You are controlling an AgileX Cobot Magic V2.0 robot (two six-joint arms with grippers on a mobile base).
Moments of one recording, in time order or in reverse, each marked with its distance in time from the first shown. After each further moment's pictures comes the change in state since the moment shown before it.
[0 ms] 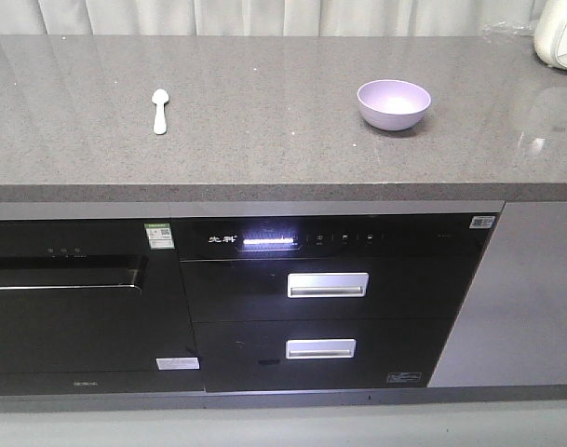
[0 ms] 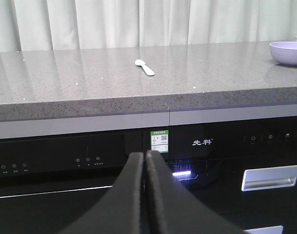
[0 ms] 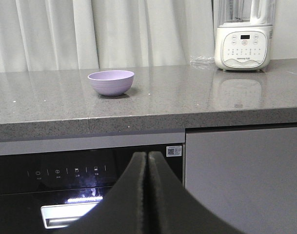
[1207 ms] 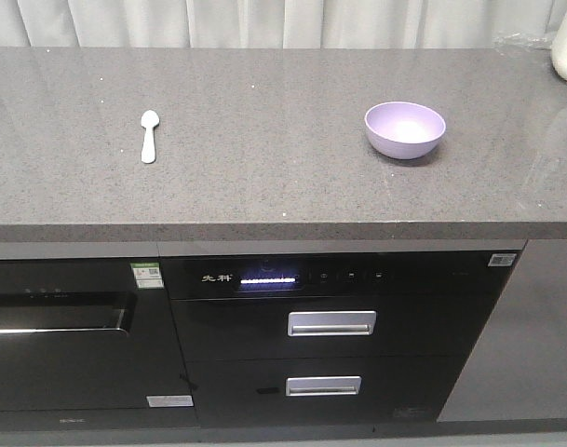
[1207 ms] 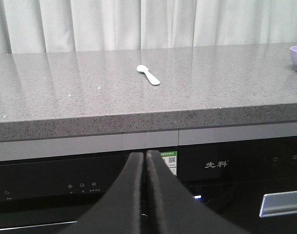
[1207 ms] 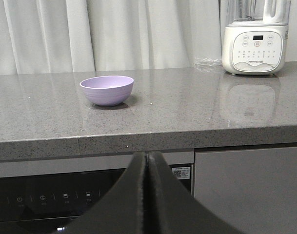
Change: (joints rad) left arm 0.000 0.000 0.000 0.000 0.000 0.000; right arm 0.000 0.000 0.000 0.000 0.000 0.000
